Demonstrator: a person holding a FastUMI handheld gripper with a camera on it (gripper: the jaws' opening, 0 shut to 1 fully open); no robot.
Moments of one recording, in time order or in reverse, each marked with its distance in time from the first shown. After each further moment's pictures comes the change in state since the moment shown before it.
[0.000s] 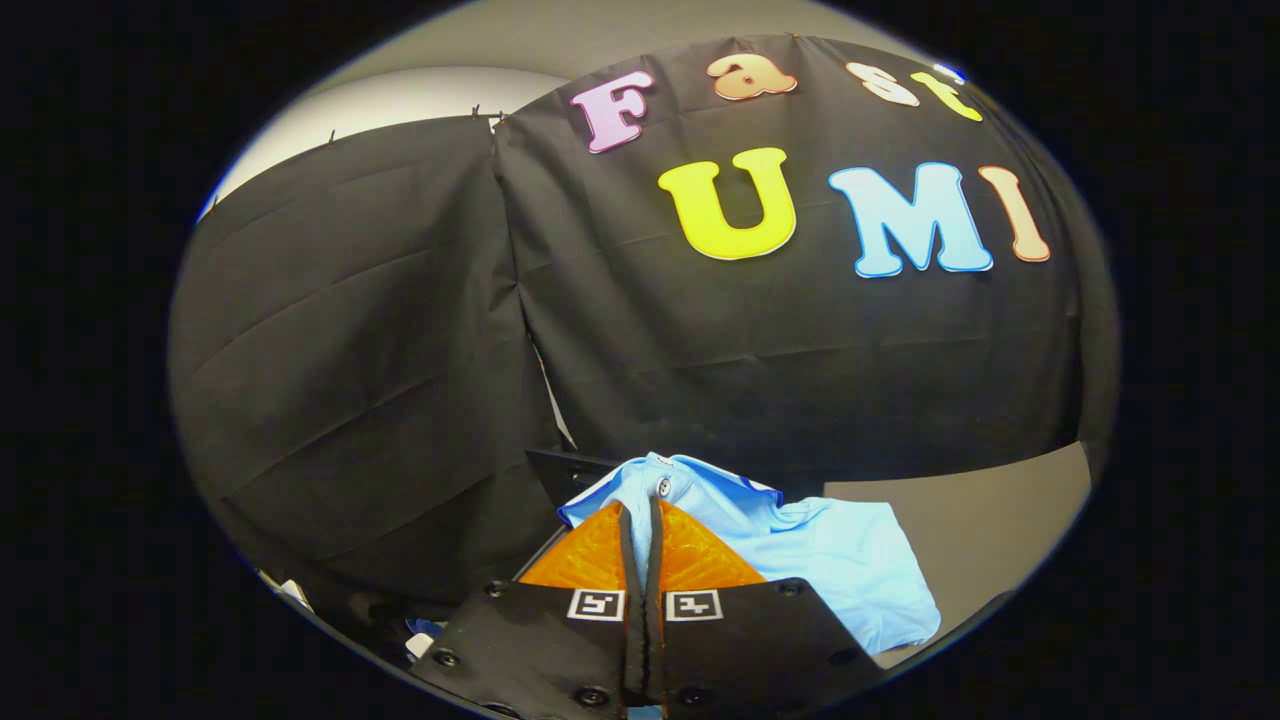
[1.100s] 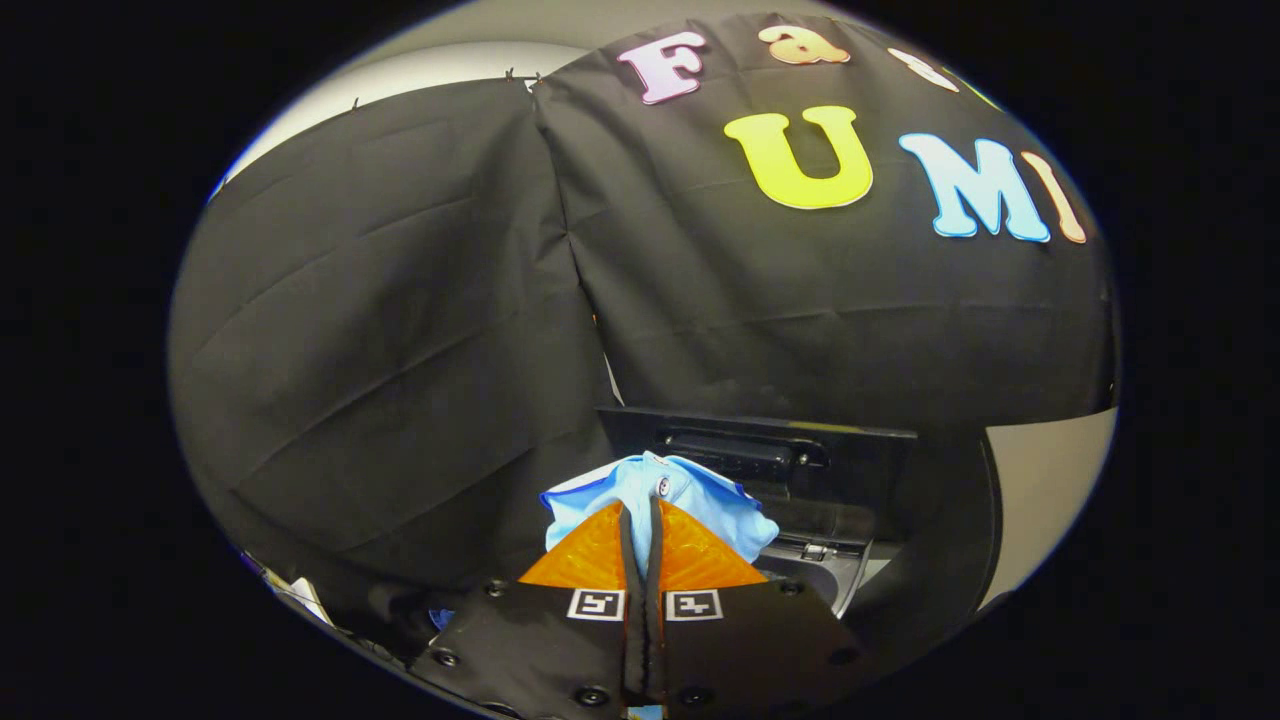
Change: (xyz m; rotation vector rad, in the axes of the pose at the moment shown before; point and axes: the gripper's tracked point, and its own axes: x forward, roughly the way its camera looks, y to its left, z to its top) arm 0.075 0.108 -0.063 0.003 0.102 0.080
